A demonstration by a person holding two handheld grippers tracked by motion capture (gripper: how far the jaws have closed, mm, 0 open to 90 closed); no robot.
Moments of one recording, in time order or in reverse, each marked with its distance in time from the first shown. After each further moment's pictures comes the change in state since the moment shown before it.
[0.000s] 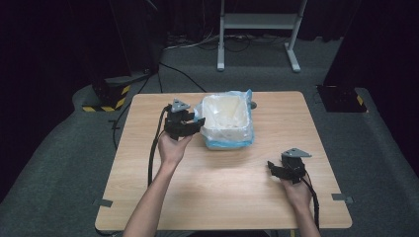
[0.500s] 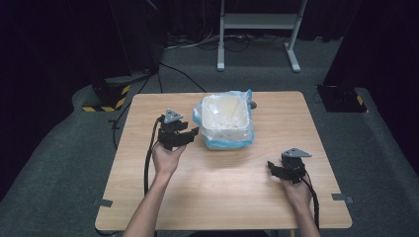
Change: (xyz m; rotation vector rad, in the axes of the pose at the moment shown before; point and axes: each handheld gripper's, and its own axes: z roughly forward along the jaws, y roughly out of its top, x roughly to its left) left arm 0.003 -0.030 -0.010 0.023 0.019 -0.026; right arm 0.000 0.000 0.000 0.000 0.001 0.001
